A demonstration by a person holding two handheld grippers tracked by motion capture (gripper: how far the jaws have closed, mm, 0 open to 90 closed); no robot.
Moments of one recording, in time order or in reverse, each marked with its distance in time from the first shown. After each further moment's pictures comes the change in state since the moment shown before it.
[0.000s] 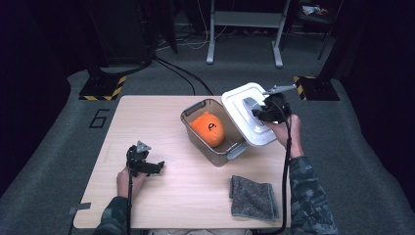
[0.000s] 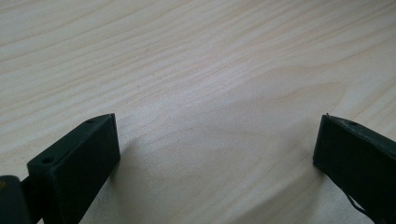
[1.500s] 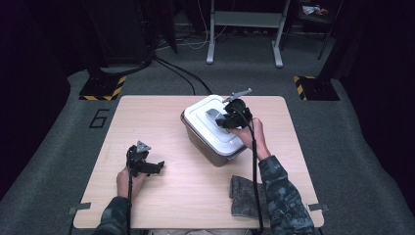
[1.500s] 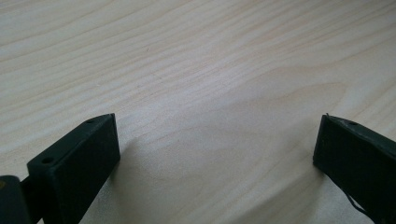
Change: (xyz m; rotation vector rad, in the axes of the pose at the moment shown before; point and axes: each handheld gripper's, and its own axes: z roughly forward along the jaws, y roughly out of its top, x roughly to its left) left arm 0.000 0.000 0.000 0.001 0.000 0.001; right arm 0.082 0.021 0.062 0.074 0.196 -0.105
